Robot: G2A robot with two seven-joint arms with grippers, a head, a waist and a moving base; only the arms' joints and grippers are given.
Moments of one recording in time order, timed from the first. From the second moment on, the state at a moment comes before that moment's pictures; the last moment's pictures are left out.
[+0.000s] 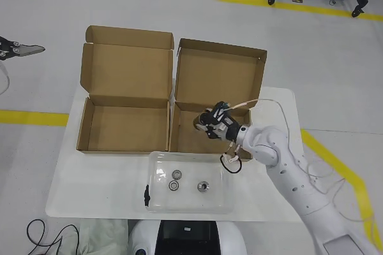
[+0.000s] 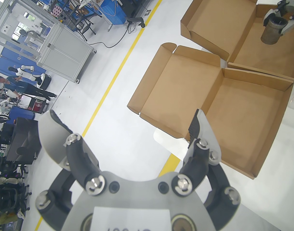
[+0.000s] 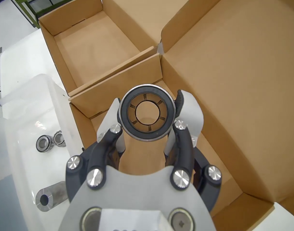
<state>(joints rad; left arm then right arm) 0.47 -0.15 -1.01 -1.52 0.83 -0.88 -0.12 -0.95 -1.25 0.94 -1.36 -1.03 -0.58 0.36</state>
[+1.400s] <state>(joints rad) 0.47 -0.15 -1.01 -1.52 0.83 -0.88 -0.12 -0.78 -1.35 0.77 -1.03 -0.98 -0.55 0.39</state>
